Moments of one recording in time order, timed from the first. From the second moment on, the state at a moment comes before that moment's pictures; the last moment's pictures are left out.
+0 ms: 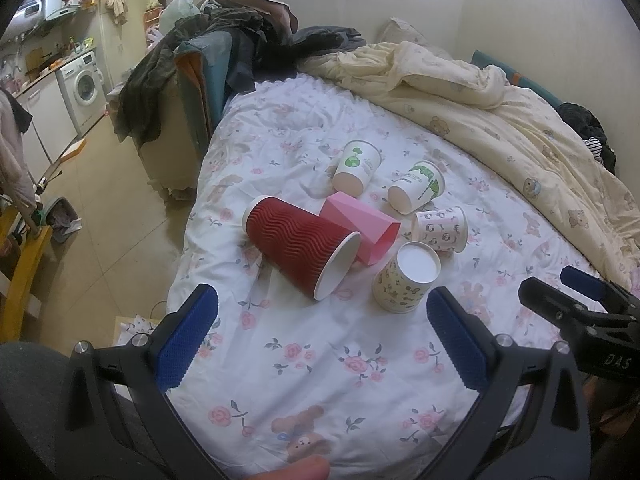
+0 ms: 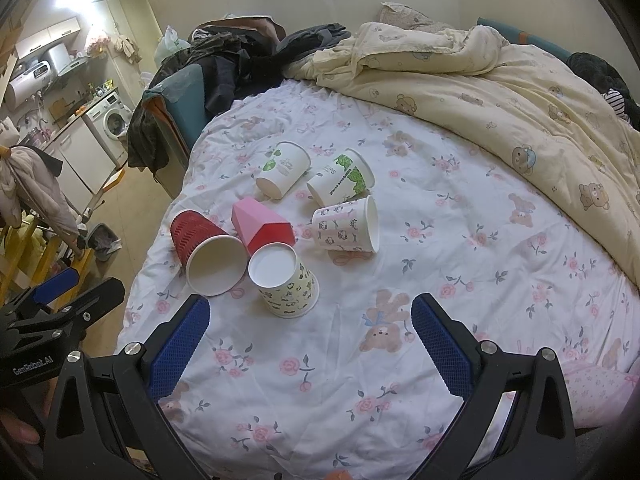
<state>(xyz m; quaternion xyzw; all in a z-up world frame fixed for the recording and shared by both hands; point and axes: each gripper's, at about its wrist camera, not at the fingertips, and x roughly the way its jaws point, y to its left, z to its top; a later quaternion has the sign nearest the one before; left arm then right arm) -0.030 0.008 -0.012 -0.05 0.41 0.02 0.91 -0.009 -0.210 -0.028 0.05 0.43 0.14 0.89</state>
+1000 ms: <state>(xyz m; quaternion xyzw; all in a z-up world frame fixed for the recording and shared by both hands) -0.030 0.007 -0.012 -0.05 0.41 0.02 0.91 -0.011 -0.210 -0.027 0.05 0.43 0.14 0.89</state>
